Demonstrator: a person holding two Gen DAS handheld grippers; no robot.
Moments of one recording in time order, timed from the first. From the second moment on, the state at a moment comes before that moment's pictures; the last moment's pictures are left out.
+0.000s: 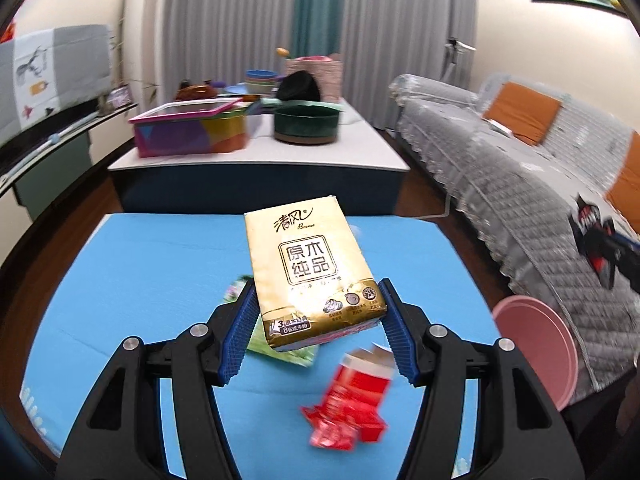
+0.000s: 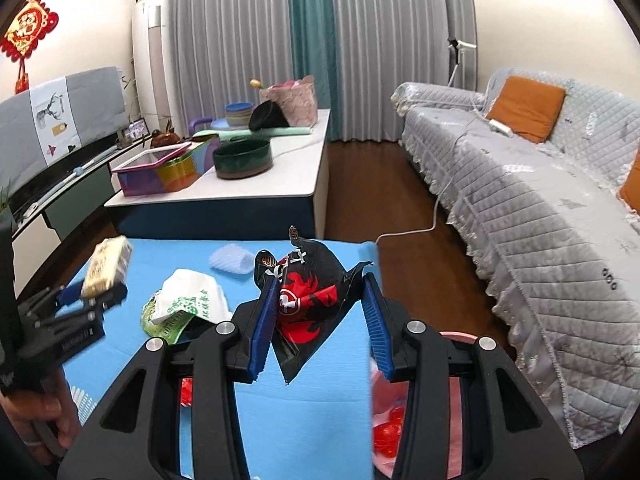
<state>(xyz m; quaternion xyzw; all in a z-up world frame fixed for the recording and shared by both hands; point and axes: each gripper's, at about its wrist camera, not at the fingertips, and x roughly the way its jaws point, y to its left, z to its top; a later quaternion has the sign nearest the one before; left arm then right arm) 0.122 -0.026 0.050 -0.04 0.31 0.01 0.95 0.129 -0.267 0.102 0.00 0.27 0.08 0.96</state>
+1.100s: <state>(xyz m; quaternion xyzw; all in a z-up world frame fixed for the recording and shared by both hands) 0.113 -0.152 0.028 0.01 0.30 -0.12 0.95 0.092 -0.383 0.053 0.05 0.28 -0.05 0.96</state>
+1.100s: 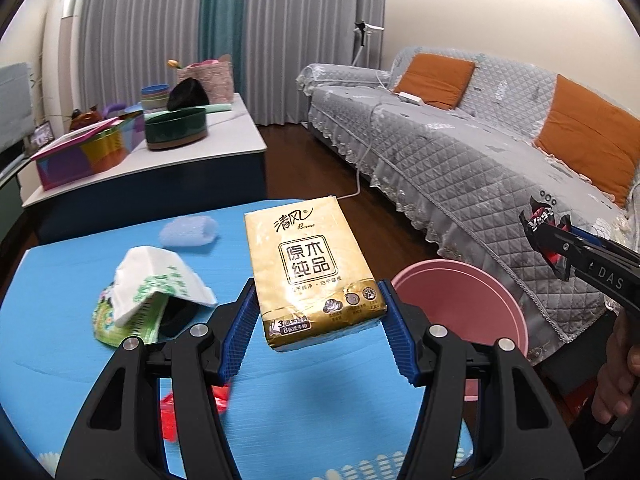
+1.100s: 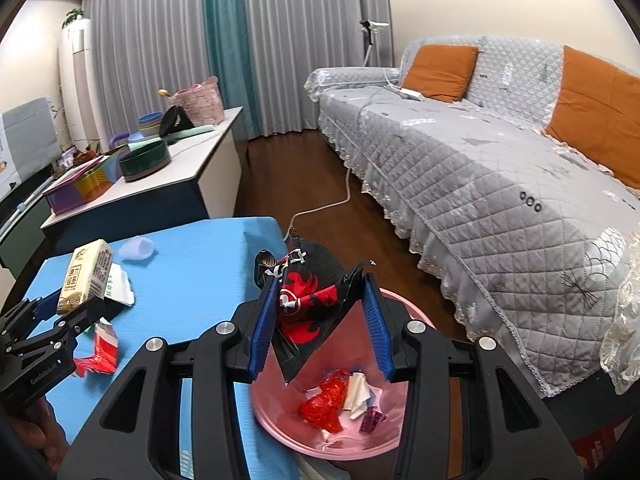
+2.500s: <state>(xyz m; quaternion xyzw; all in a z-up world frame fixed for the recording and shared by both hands) 0.119 -0.254 -0.005 0.06 0.31 -0.24 0.92 0.091 -0.449 0.023 0.08 0.32 -0.10 0.94</state>
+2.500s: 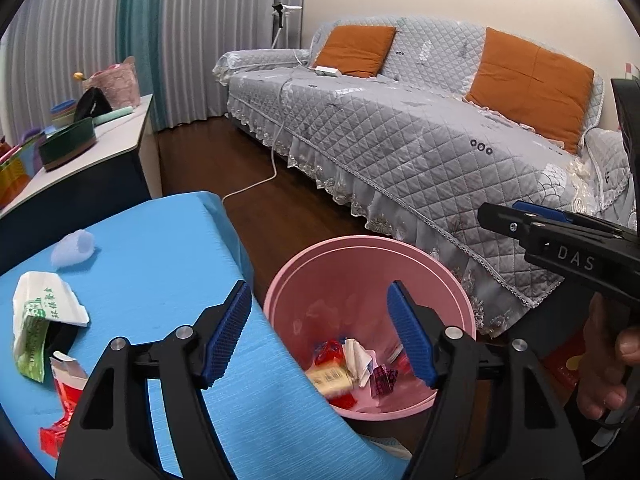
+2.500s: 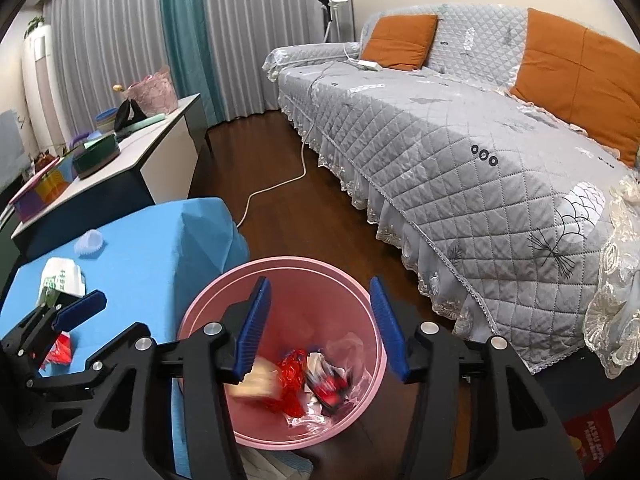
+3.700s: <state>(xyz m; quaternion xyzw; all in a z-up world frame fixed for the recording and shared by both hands) 0.121 -0.037 0.019 -0.04 0.30 -0.05 0.95 0.129 -0.243 0.027 0.06 0.31 0.10 0.94</state>
